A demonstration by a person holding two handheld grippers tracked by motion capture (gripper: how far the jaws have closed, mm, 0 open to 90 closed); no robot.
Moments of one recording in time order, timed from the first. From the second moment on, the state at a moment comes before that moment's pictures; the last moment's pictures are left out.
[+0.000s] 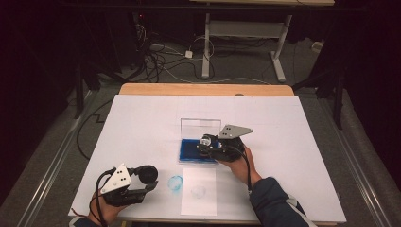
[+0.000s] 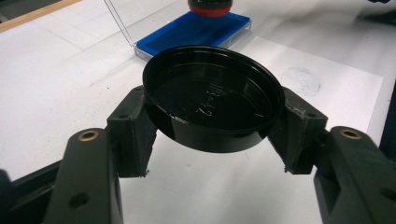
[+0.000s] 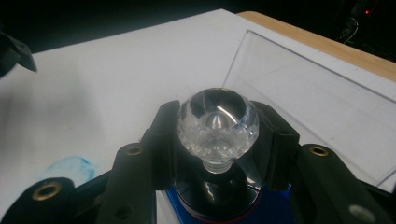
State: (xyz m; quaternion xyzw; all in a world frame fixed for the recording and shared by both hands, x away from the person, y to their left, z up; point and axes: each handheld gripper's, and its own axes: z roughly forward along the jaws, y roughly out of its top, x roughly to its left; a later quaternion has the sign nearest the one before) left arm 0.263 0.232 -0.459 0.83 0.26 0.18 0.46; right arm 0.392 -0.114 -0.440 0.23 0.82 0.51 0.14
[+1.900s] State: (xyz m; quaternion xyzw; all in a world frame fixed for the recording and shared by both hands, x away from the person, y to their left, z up) left arm 0.261 0.227 -0.457 0.83 0.25 0.19 0.46; right arm 0.306 -0.104 -0.456 0.14 0.85 0.50 0.06
